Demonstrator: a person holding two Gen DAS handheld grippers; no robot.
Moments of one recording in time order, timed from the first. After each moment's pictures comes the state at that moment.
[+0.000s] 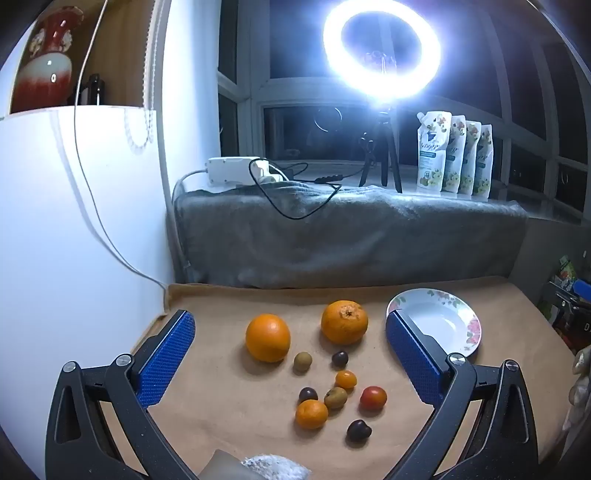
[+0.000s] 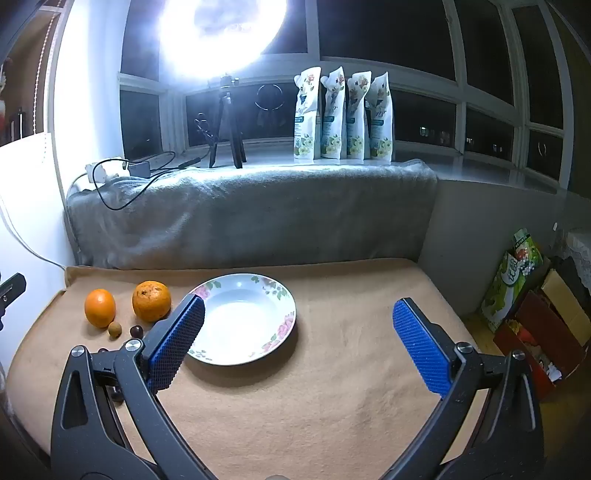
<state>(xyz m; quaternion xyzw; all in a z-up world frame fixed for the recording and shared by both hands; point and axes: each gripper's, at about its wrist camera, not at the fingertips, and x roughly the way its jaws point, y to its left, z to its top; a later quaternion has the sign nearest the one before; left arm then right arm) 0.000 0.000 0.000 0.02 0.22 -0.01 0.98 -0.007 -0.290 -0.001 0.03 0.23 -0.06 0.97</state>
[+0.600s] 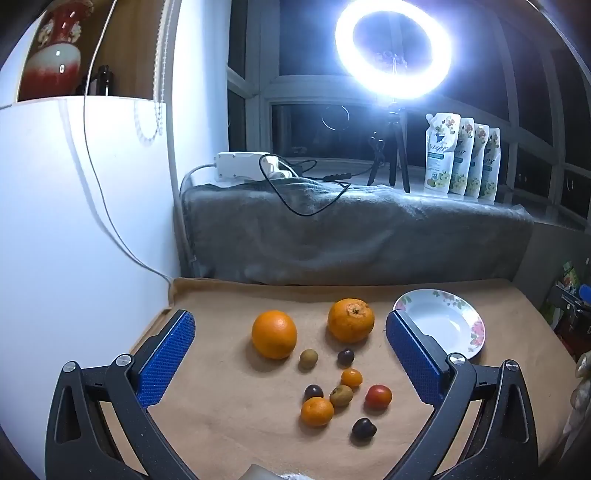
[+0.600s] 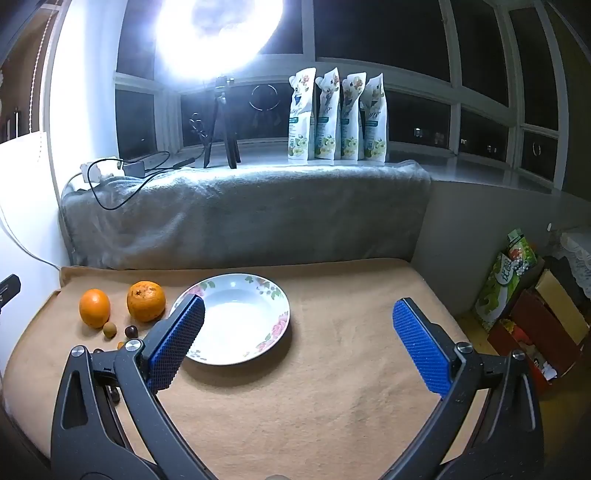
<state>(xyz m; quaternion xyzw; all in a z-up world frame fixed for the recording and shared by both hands) -0.001 0.006 -0.006 0.00 0.21 0.01 0.98 -0.011 -0.289 0.000 0.02 0.22 -0.07 0.97</state>
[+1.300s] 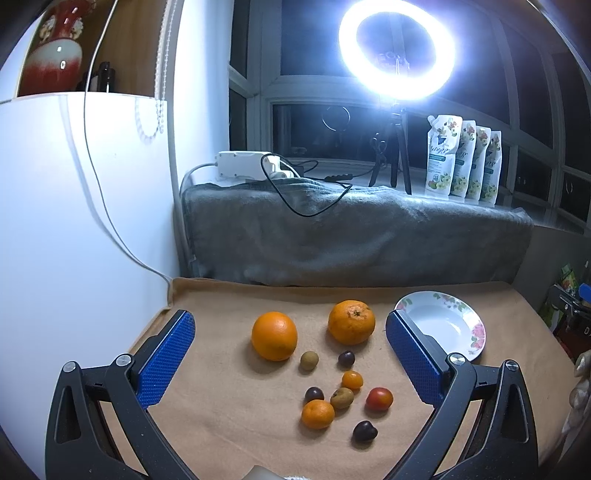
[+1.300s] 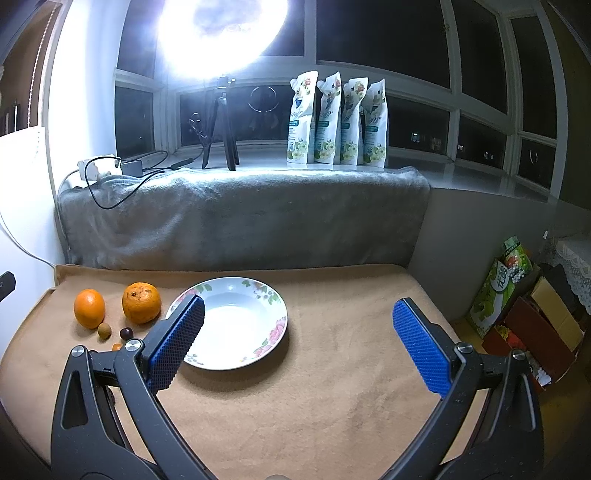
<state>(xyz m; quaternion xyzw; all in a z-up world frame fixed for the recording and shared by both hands) 0.004 0.010 -0.004 0.00 0.22 0.01 0.98 -0.008 -0.280 0.003 0.01 0.22 -0.08 0.97</state>
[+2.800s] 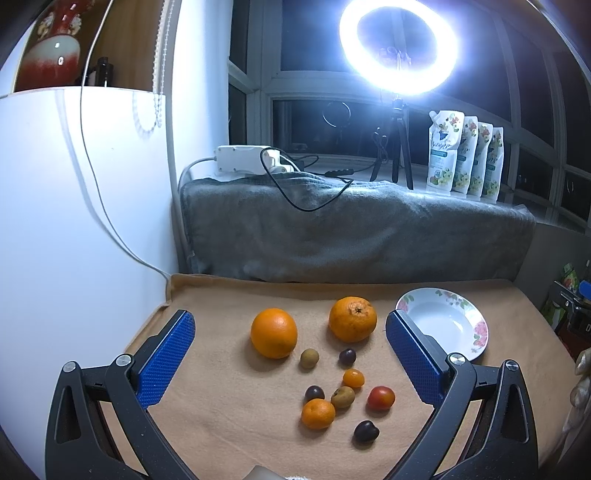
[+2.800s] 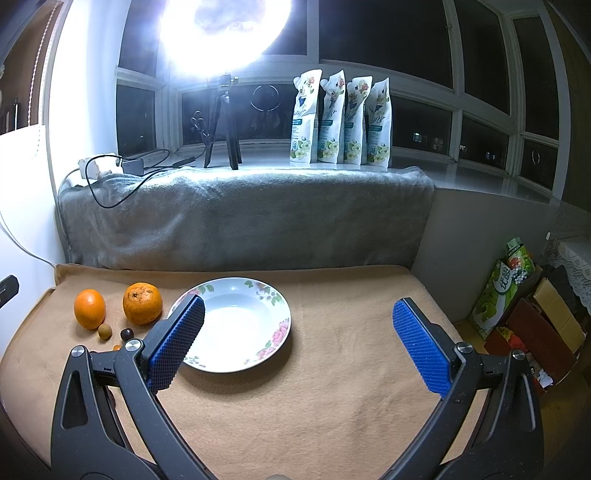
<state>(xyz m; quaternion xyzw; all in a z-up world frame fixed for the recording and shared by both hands) 0.009 0.010 -0.010 0.00 0.22 0.00 0.97 -0.001 -0.277 -0.002 0.01 0.22 -0.08 0.97</state>
